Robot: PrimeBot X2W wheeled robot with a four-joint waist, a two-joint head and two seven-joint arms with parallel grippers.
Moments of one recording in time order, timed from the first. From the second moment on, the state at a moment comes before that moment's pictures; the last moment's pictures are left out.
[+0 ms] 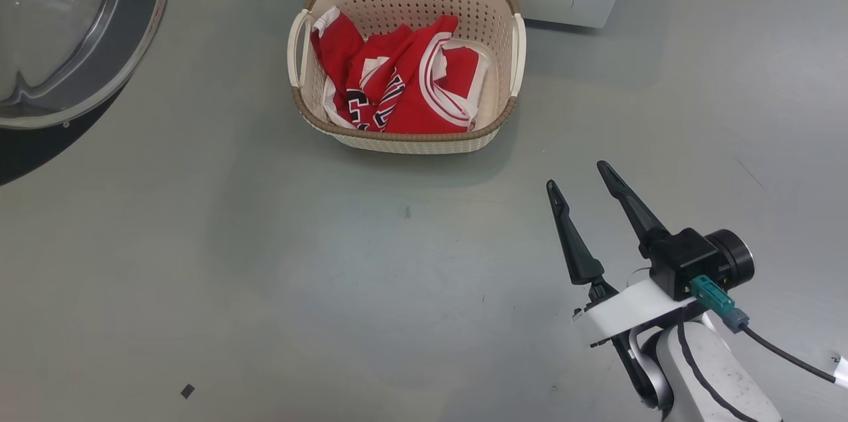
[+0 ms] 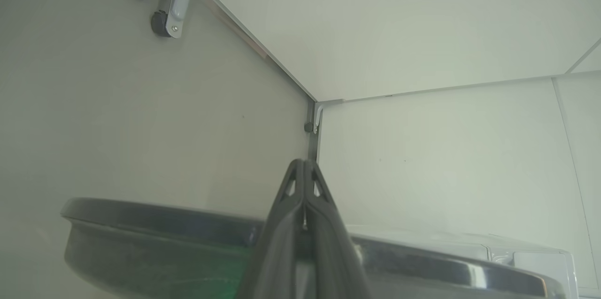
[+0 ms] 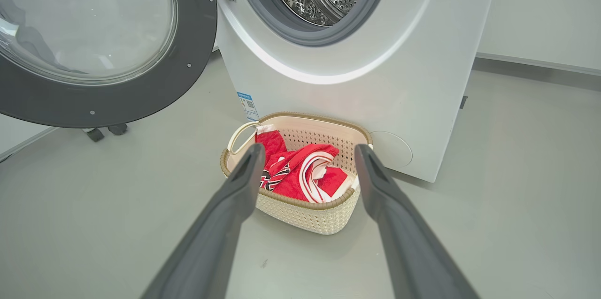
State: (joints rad) left arm -1.04 0.51 0.84 0.99 -1.16 0.13 0.35; right arm -0.18 -0.10 0.36 0.14 0.22 0.08 -0.24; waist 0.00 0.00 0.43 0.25
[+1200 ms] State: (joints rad) left arm -1.02 0.46 0.72 1.09 -1.15 -0.03 0.60; right arm -0.17 -0.10 0.36 0.17 0.22 0.07 -0.24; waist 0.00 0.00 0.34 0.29
